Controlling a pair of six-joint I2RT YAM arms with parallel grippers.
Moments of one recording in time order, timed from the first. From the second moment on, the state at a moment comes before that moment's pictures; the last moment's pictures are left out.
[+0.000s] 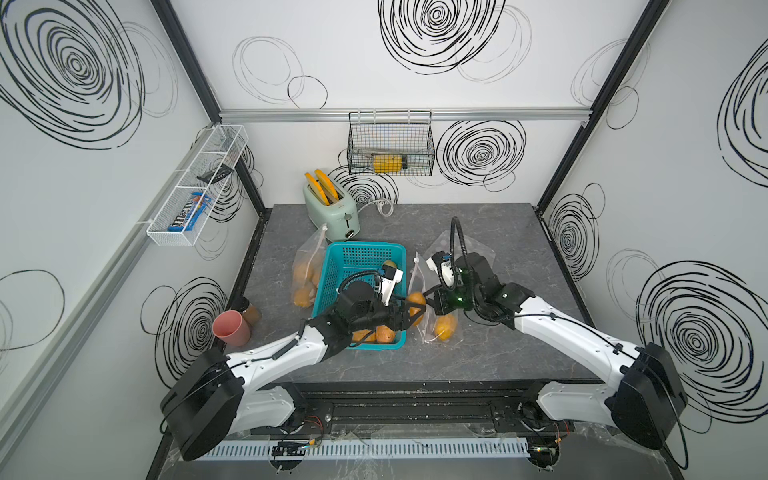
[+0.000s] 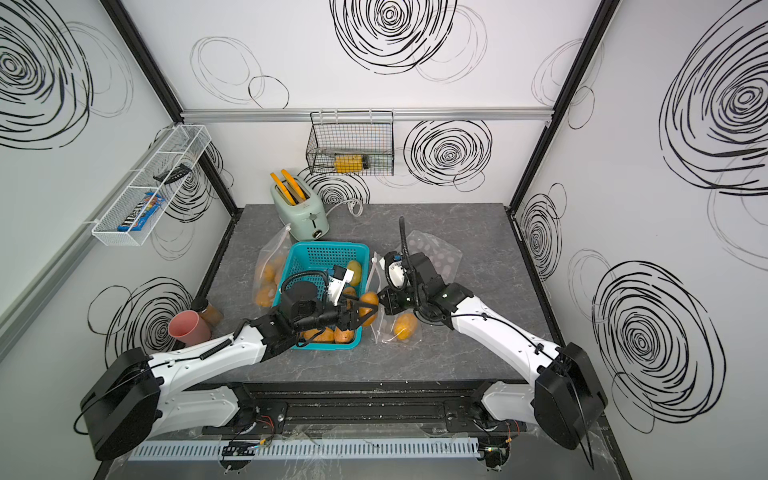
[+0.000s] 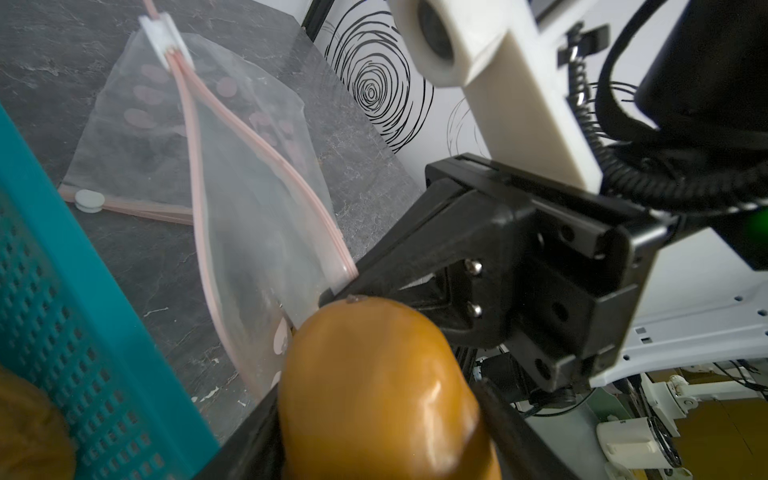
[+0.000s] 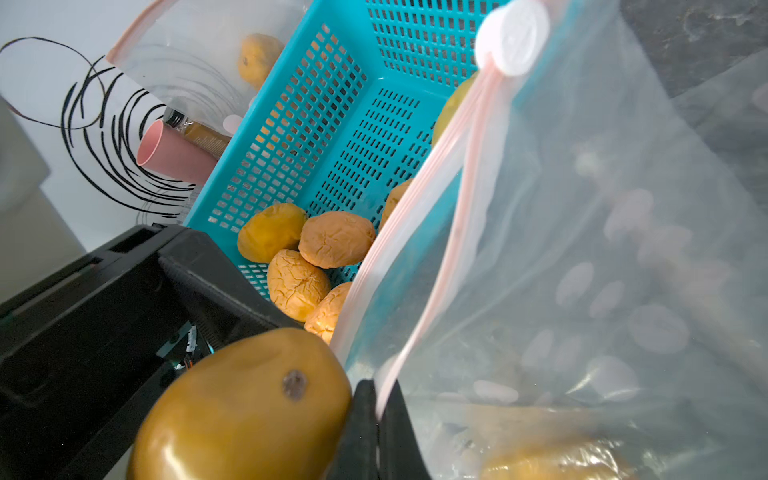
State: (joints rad) left arm -0.74 1.24 0.58 0.34 0.40 -0.63; right arm 0.68 1.27 0.89 -0.34 -0.34 0.36
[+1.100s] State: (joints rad) left arm -0.70 1.34 0.72 0.06 0.30 -0.56; right arm 0.75 1.27 0.92 -0.41 -0.24 0.37
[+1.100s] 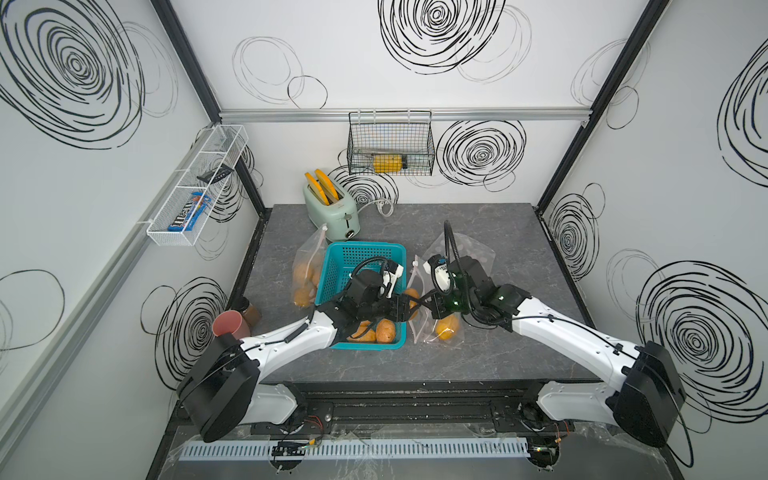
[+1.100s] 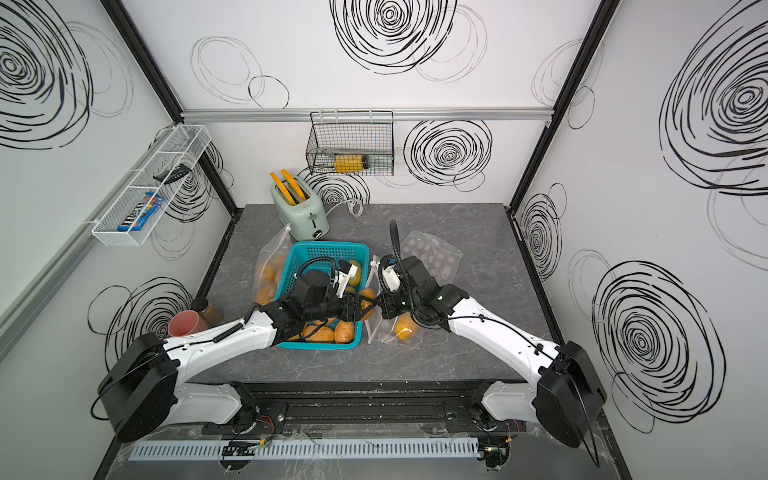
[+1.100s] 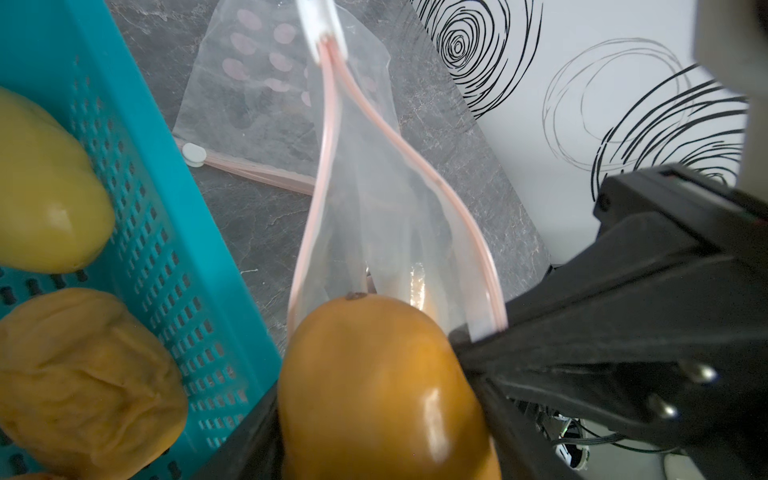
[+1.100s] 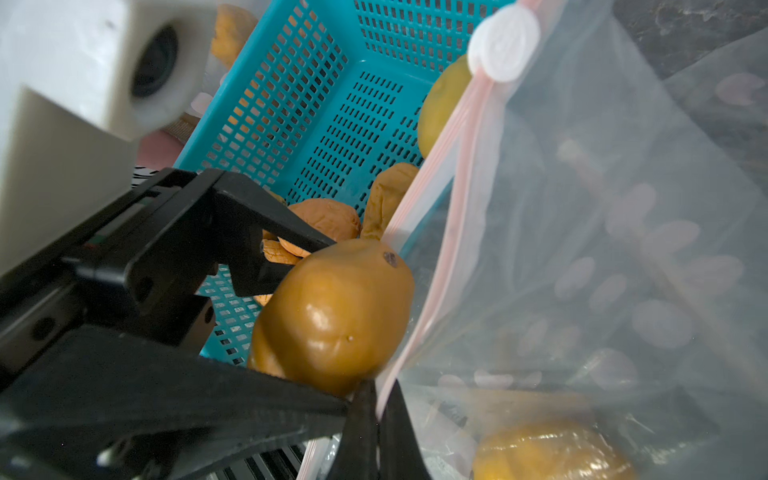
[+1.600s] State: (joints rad) left arm -0.69 1.35 0.75 0.00 0.26 -0.55; right arm 0.79 1.23 0.94 -0.39 -0.32 0.37
